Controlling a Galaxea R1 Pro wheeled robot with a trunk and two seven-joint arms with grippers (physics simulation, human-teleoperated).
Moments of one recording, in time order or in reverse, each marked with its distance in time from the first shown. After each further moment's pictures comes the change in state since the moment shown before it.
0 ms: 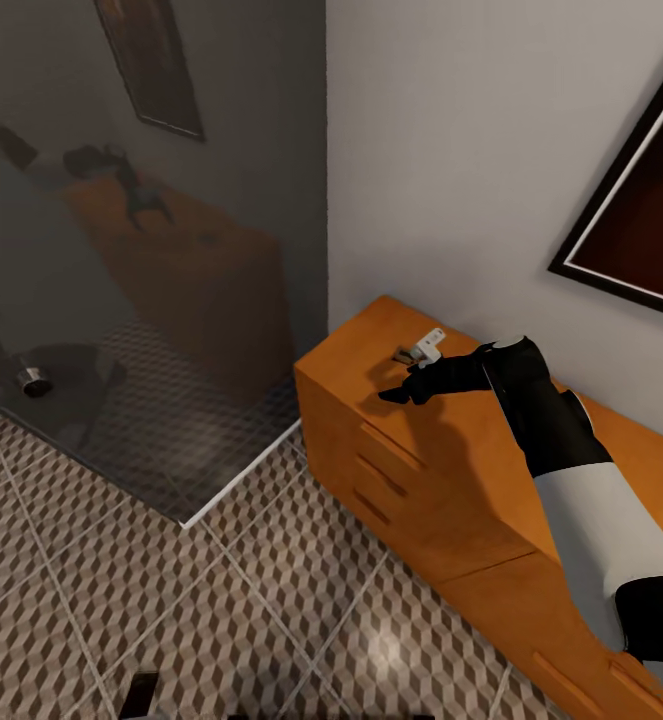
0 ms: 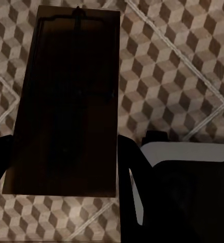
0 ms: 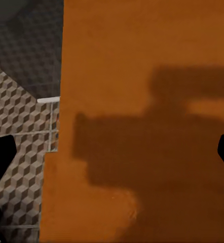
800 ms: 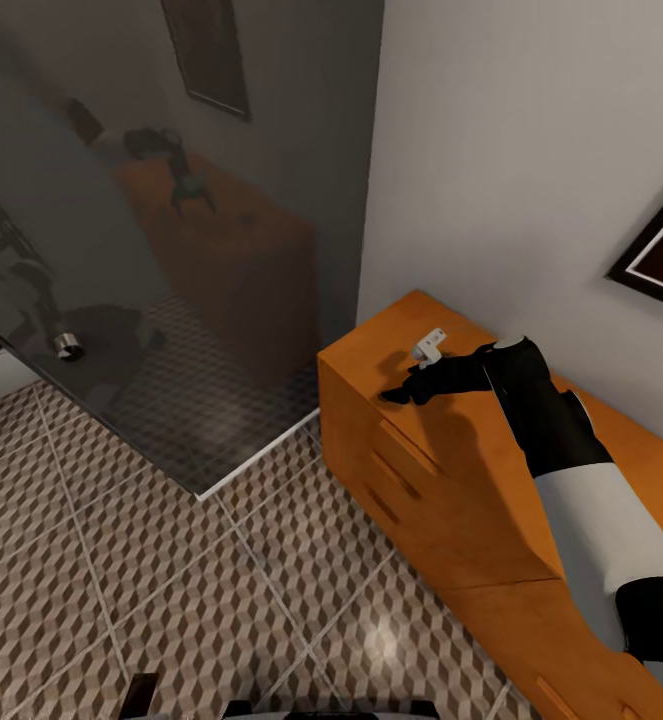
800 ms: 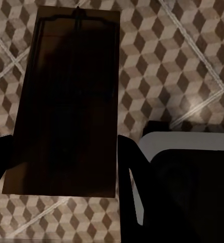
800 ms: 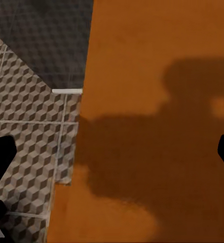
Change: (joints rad) left arm 0.000 0.001 0.000 0.000 0.000 0.000 0.000; right arm 0.000 -0.001 0.000 0.001 0.001 -0.001 0.000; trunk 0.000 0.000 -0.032
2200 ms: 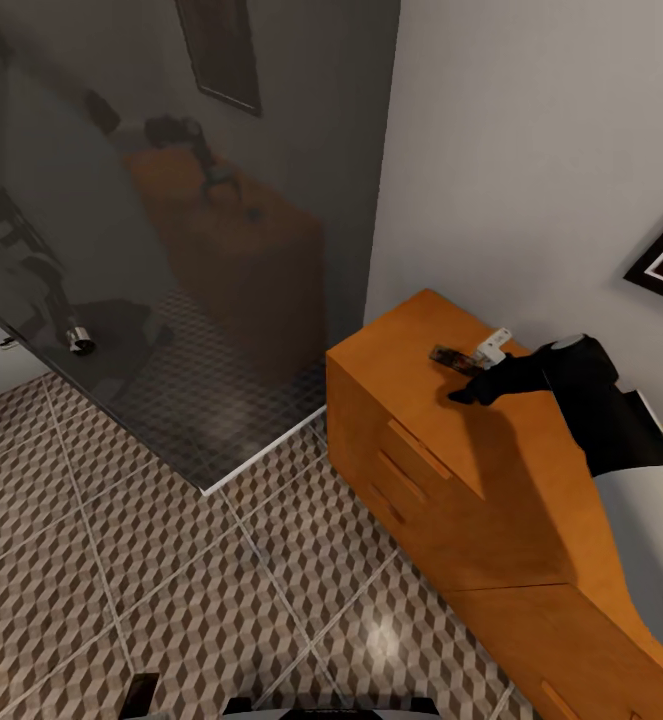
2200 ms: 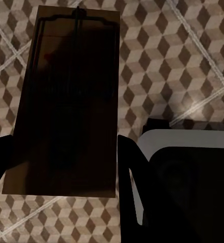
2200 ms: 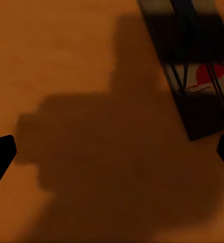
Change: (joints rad) left arm 0.000 -0.001 0.000 0.000 0.000 0.000 0.000; right arm 0.001 -0.173 -0.044 0.004 0.178 -0.010 0.002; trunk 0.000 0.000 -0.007
